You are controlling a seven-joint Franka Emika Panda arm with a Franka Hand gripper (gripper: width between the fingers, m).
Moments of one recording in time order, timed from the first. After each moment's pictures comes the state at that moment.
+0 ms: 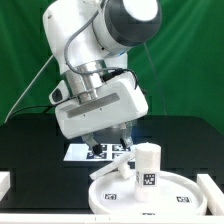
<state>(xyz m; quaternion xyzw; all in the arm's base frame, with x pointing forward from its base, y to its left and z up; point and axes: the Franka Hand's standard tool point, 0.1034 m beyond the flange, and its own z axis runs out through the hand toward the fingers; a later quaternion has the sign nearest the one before) 0.475 -0.020 0.051 -0.93 0.32 -0.04 0.19</state>
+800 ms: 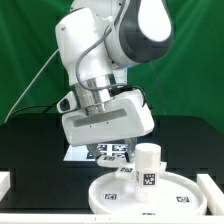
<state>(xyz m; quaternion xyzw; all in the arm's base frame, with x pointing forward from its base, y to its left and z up) 0.473 -0.010 0.034 -0.93 0.34 -0.02 0.16</state>
